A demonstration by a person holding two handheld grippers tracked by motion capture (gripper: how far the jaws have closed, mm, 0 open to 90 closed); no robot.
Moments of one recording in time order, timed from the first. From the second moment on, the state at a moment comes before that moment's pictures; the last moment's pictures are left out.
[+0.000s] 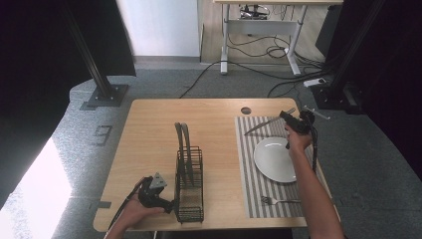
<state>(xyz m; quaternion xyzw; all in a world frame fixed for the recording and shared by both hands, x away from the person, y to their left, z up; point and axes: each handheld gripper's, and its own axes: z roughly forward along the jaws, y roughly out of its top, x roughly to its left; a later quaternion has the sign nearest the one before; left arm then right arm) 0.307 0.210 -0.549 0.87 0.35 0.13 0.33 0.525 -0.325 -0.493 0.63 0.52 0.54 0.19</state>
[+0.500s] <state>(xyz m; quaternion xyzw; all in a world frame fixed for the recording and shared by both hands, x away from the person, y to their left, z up) 0.307 0.210 -0.549 0.87 0.35 0.13 0.33 0.526 -0.335 -0.503 0.65 0.51 0.53 0.17</state>
